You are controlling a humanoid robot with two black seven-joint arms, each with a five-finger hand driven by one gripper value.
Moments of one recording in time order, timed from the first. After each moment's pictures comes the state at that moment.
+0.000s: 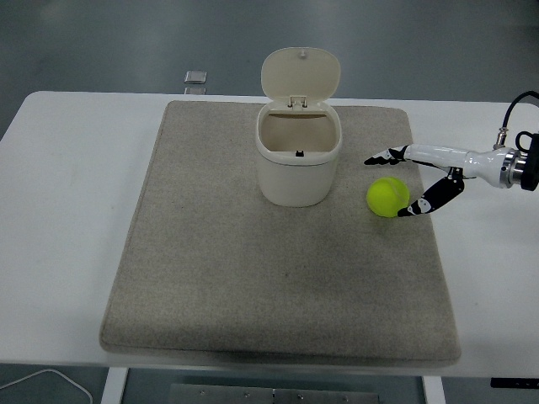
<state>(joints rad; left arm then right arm) 0.06 0.00 -0.04 -0.13 0.00 -0.07 -0.15 1.09 -0.62 0.05 0.95 -1.23 0.20 0.54</state>
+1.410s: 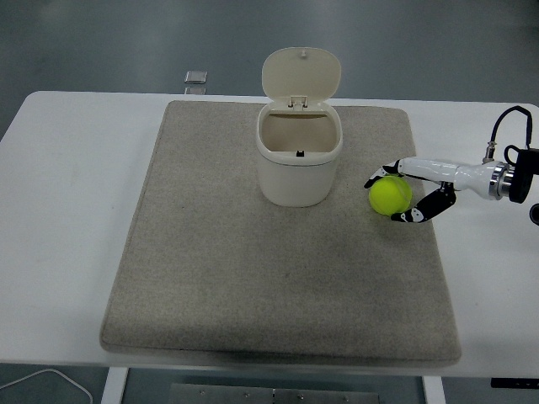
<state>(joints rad) 0.06 0.00 -0.04 -0.13 0.00 -0.07 -0.15 1.05 -0.59 0.07 0.94 -1.32 0.14 0.54</state>
